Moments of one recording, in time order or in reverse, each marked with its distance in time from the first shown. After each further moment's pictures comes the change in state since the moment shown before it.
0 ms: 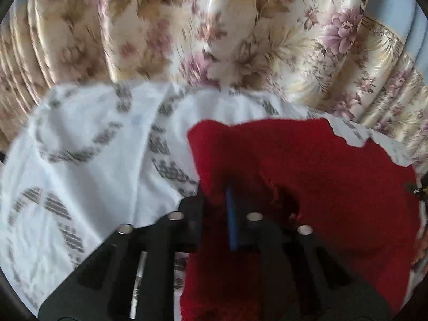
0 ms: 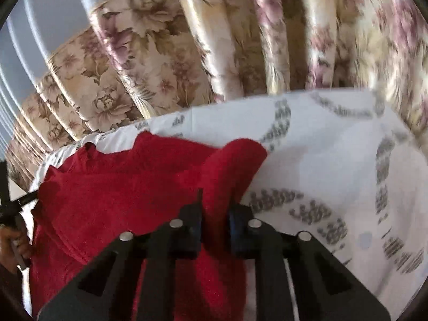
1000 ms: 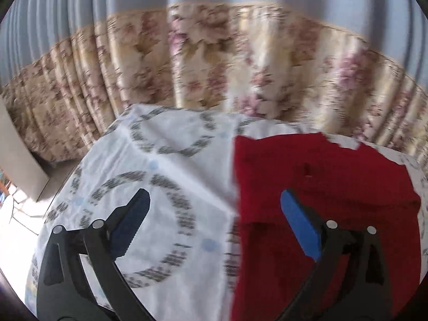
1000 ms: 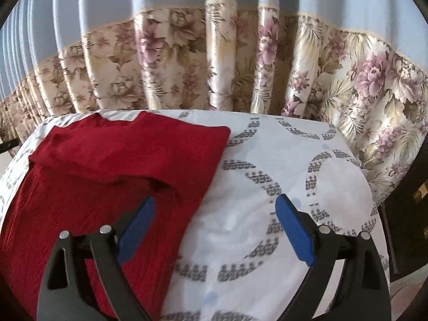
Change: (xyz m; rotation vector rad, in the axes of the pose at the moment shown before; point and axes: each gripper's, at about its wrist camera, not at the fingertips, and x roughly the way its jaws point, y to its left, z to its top) left arm -0.110 0.044 -0.043 -0.030 -0.179 0.164; right arm -0.105 0.004 -0.045 -0.195 -0.084 -0.103
